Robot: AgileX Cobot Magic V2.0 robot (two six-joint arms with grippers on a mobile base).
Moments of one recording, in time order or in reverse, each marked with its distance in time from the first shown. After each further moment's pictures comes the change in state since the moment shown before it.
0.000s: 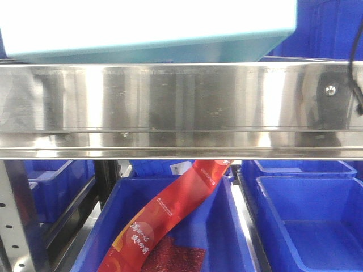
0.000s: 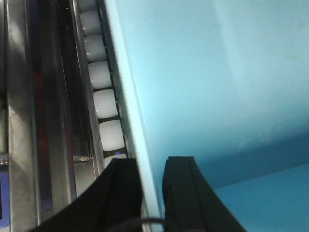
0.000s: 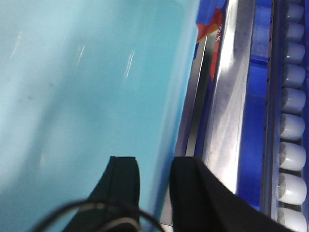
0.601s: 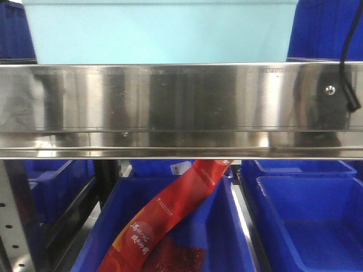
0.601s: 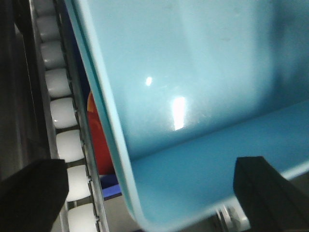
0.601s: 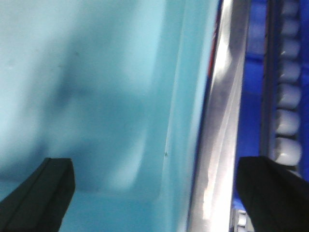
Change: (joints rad) left arm -0.008 -0.017 0.006 -0.095 -0.031 0.017; right arm 0.002 -0.024 0.000 -0.020 0.011 0.021
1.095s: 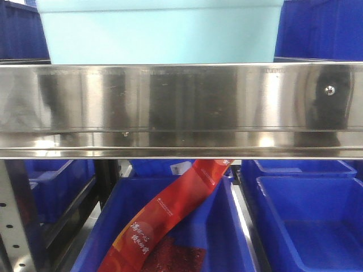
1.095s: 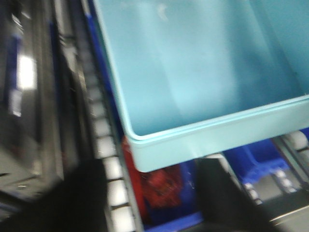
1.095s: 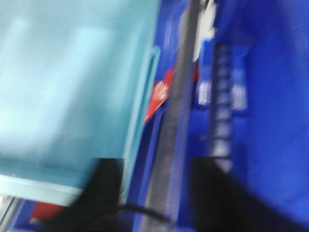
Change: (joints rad) left arm 0.000 -0.266 -0.001 0.141 -0.033 0.000; right arm -0.023 -0.249 0.006 -0.108 0.000 0.000
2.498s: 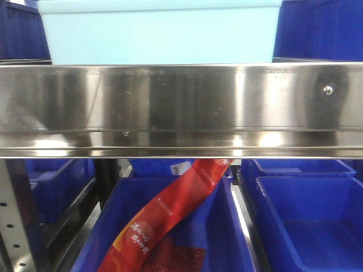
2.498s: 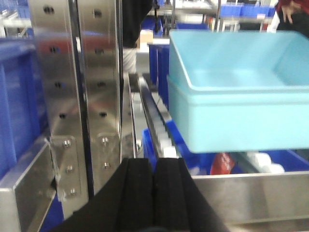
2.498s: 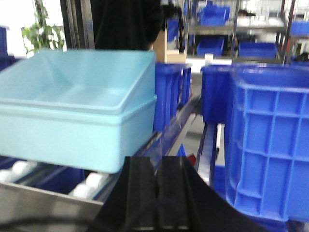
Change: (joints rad) left arm 0.140 -1.150 1.062 0.025 -0.516 -0.001; right arm -0.003 -1.335 1.375 -0.132 -0.735 0.110
